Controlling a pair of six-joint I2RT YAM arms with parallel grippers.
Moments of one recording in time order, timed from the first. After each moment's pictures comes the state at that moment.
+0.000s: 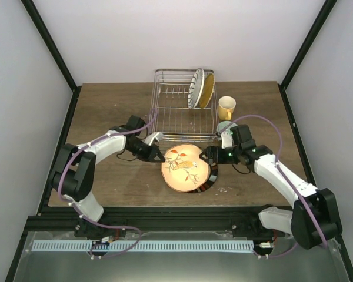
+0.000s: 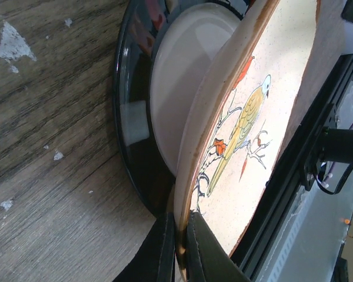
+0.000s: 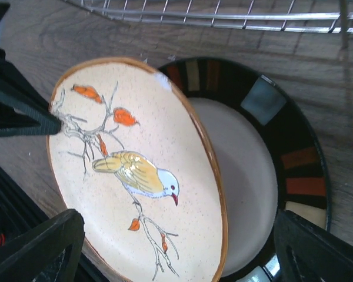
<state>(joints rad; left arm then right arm) -0.40 1.68 1.02 -0.63 0.79 -0.06 0.36 1.20 0.76 -0.48 -0.48 0.32</state>
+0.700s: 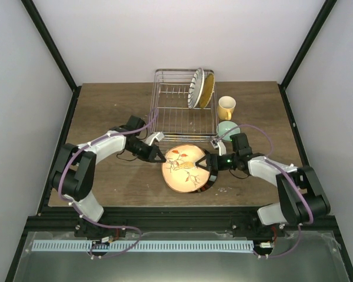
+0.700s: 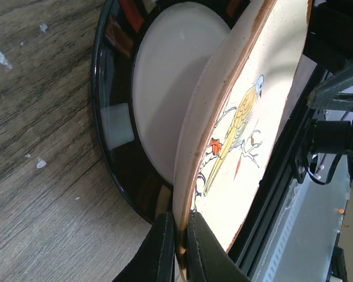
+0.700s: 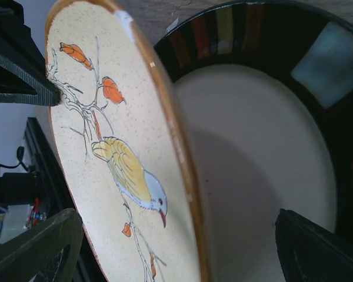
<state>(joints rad) -0.40 1.68 1.01 -0.61 0.83 -0.02 0.30 1.36 0.54 -0.09 -0.77 0.27</state>
